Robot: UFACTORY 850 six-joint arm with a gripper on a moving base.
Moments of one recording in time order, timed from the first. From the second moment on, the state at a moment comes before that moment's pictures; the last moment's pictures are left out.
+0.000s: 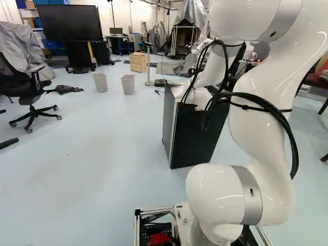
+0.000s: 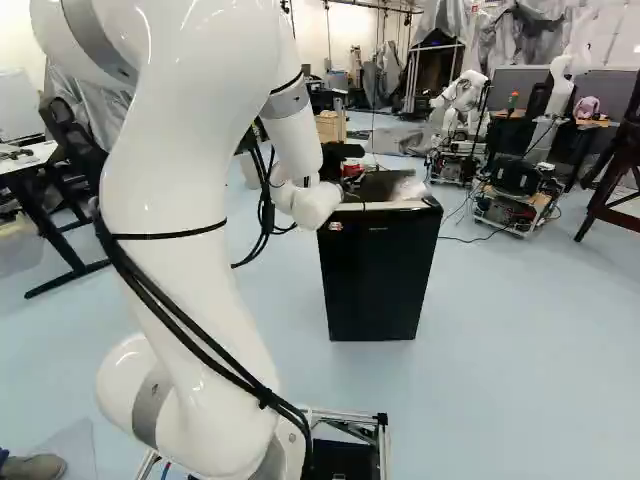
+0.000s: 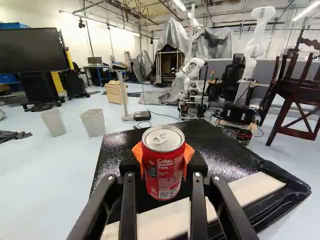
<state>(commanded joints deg) -12.2 -19.1 -42.6 1.5 62.3 0.0</state>
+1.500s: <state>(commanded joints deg) -6.1 -1.5 -23.8 0.8 56.1 0.0</state>
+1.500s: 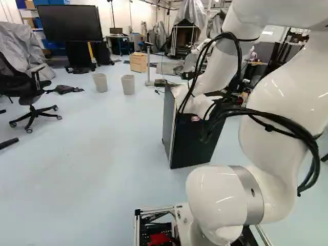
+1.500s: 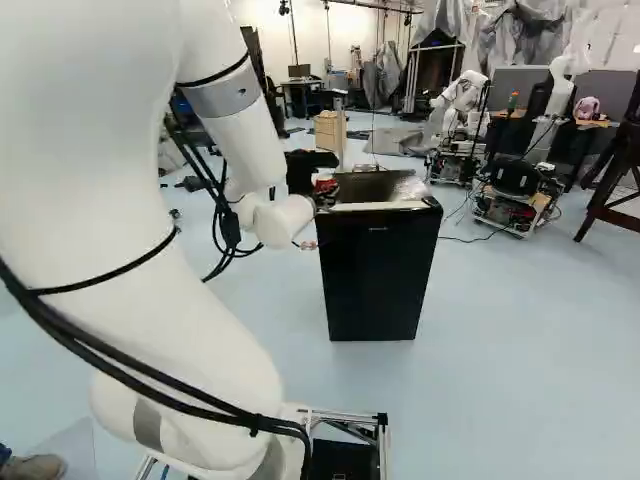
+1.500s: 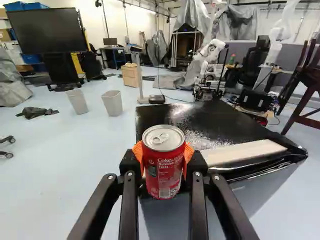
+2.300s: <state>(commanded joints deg) -1.4 12.0 -9.2 0.2 51.4 0.0</state>
